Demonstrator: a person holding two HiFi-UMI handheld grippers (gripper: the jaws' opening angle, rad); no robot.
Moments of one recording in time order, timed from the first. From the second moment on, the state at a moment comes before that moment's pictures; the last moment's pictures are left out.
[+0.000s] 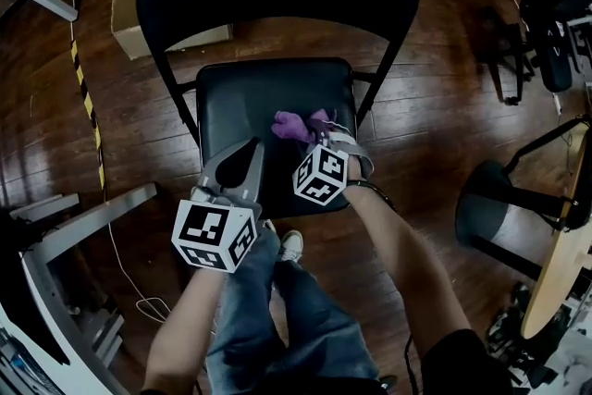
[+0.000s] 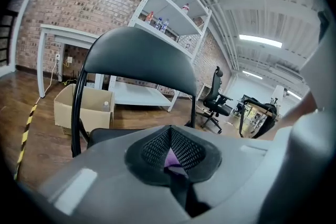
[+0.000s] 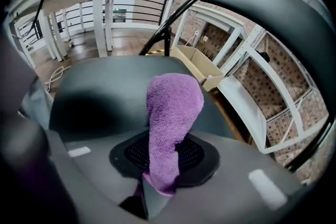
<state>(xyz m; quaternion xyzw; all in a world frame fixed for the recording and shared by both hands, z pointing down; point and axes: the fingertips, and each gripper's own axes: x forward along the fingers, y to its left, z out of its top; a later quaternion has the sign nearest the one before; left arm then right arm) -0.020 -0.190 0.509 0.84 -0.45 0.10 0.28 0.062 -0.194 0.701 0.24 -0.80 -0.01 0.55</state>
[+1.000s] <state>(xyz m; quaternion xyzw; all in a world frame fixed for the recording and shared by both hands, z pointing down) 0.021 -0.137 0.507 0.84 -0.44 0.08 0.30 0.055 -0.017 0.685 0.21 -0.83 0.06 0.51</state>
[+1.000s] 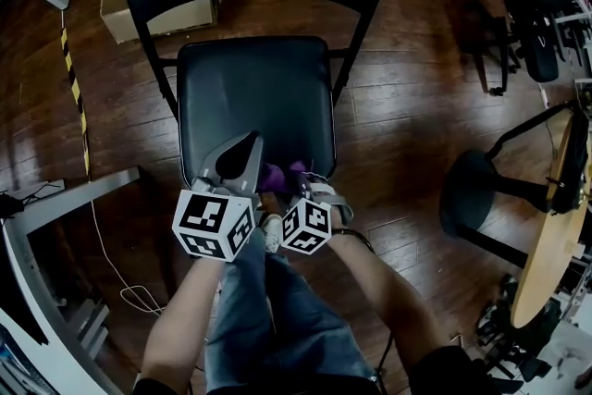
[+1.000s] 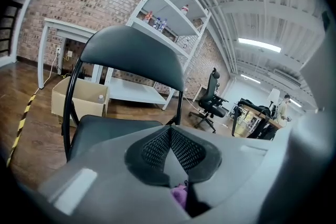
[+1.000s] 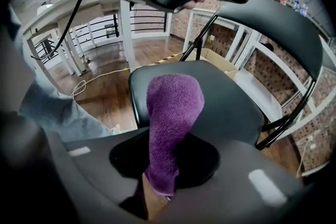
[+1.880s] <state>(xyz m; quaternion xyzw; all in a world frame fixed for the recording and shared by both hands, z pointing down) 0.029 -0.225 0.503 0.86 -0.40 0.12 0.28 0.136 -0.337 0.669 0.41 -0.72 0.04 0.56</state>
